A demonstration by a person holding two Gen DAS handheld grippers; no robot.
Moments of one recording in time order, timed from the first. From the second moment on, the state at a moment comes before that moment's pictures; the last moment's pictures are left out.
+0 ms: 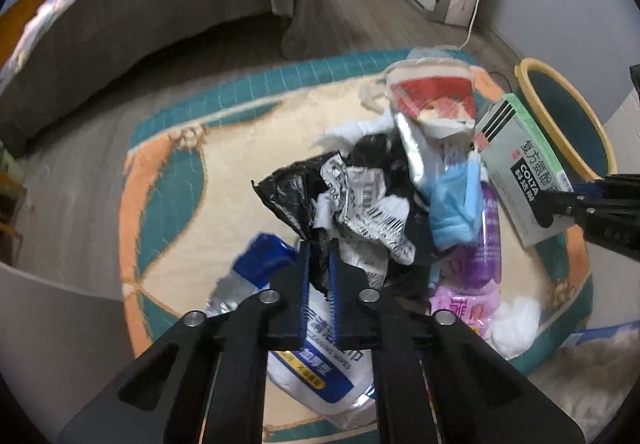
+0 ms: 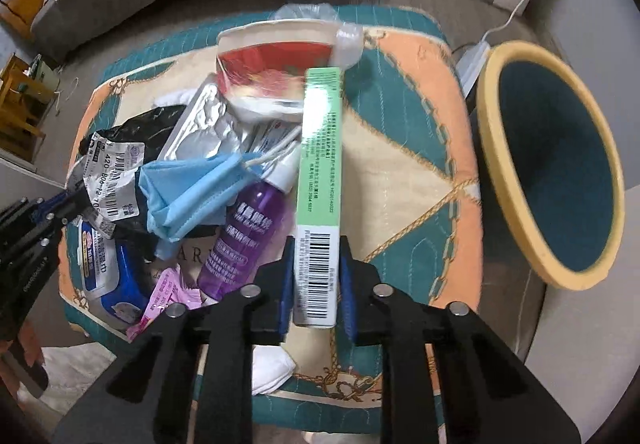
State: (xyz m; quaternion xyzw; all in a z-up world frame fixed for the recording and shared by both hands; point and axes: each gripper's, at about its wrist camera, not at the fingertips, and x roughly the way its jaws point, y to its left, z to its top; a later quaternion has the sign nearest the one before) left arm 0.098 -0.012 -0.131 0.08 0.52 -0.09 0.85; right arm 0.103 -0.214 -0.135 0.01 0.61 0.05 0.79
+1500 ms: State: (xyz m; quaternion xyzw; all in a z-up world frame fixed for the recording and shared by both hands) left arm 0.131 -0.242 -0.018 0.09 0.37 -0.26 0.89; right arm 0.115 -0.456 -0.036 0.13 0.50 -0.07 0.86
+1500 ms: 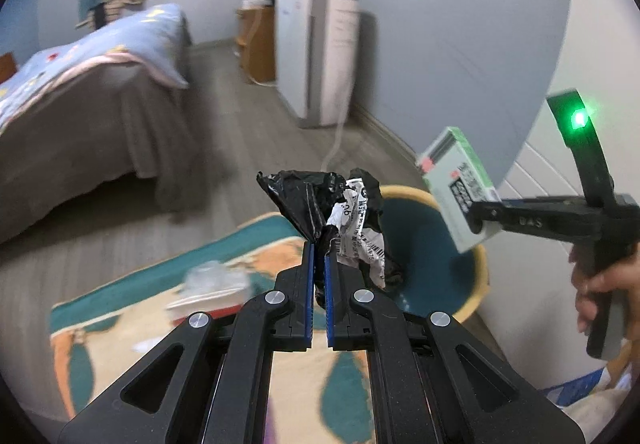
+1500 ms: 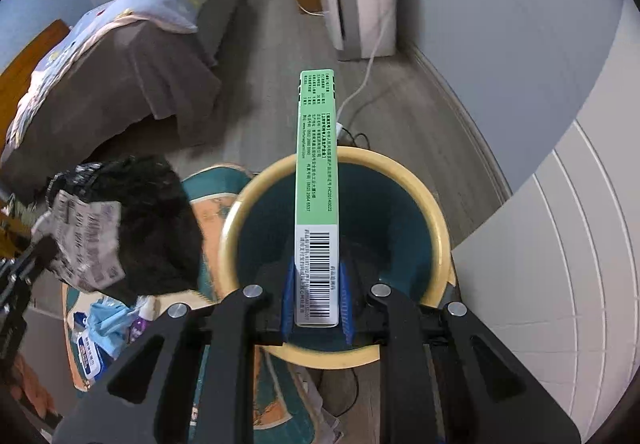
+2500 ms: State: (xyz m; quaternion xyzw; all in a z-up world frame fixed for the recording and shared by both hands) left arm 0.131 -0.264 -0.045 0.09 0.37 -0.25 0.89; right arm 0.125 -0.444 -0.021 0.12 0.46 -0.09 0.88
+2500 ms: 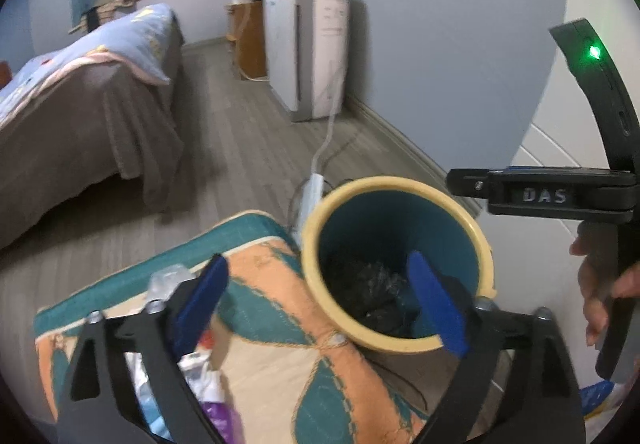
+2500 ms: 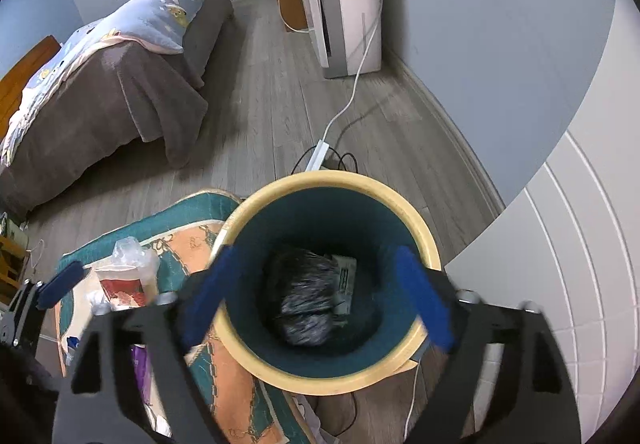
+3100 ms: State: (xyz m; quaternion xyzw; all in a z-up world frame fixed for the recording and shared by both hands) left arm 0.071 -0.120 0.010 0.06 0.35 -0.14 0.92; right arm 0.095 -0.345 0.012 0.05 0.43 -0.05 0.90
